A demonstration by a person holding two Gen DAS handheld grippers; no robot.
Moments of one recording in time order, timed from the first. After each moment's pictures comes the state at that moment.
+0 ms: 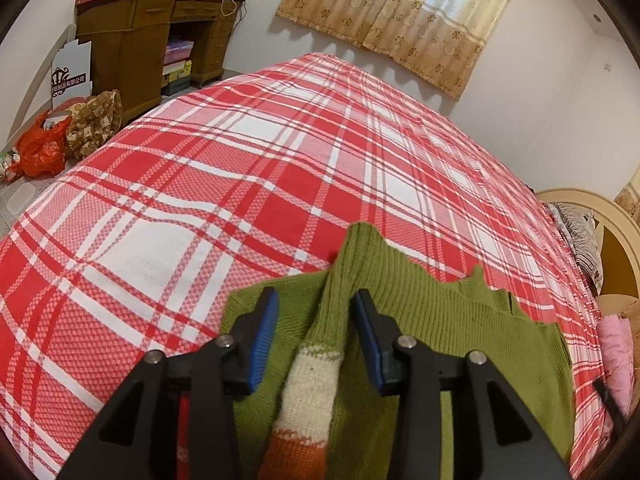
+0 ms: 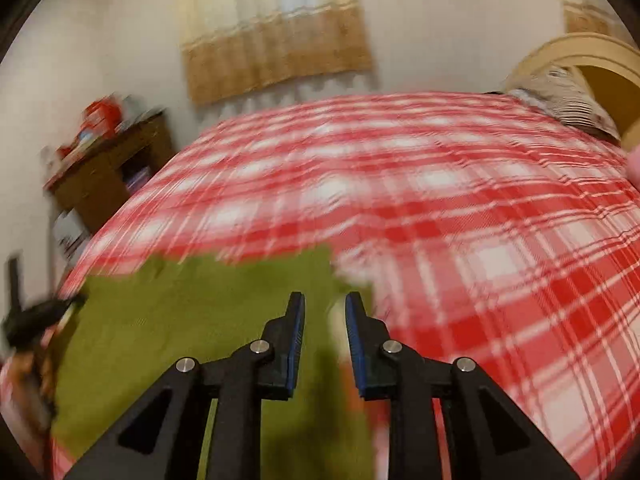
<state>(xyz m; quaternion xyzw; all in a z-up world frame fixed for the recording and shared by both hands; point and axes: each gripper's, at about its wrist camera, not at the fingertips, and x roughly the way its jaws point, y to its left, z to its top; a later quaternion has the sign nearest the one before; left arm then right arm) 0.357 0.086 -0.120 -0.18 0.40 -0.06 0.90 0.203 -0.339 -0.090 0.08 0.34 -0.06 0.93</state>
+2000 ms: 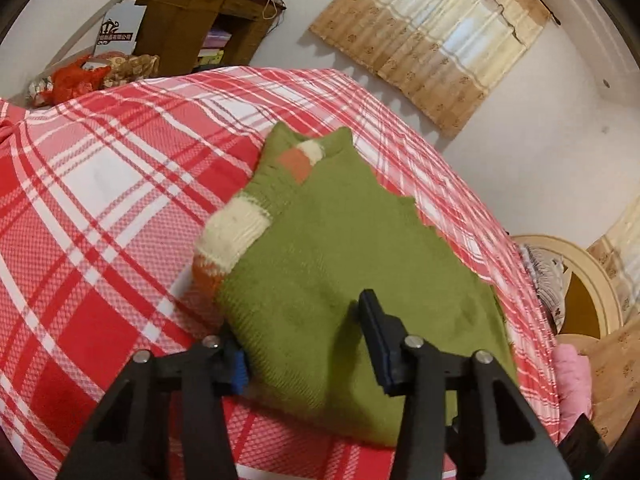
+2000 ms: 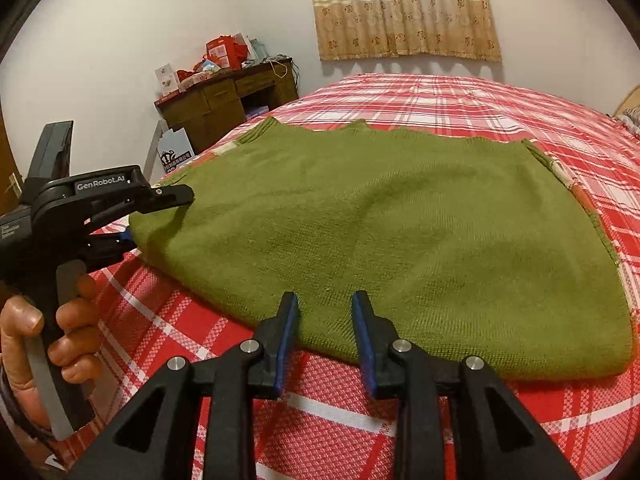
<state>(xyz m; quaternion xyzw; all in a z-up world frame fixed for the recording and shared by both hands) 0.185 0.060 -0.124 -0.29 0.36 -0.04 0.89 0.135 -0.198 -0.156 0.05 0.35 0.12 0.93</state>
